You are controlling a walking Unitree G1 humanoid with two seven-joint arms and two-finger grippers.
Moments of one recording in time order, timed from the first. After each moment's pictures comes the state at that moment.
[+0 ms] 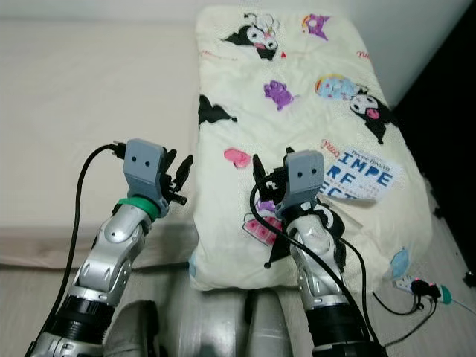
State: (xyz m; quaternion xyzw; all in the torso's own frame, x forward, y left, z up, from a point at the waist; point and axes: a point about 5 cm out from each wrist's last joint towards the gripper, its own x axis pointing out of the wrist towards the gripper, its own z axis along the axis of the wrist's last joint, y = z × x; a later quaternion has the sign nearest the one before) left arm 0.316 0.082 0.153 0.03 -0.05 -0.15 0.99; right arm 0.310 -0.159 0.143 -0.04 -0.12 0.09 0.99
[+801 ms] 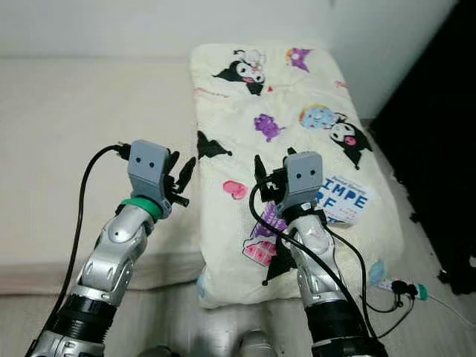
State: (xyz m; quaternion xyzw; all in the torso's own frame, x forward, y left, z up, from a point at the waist) left arm 0.316 0.079 0.149 0.04 -0.04 -0.16 0.99; right arm 0.313 -0.161 0.139 -0.04 -0.12 0.09 0.99
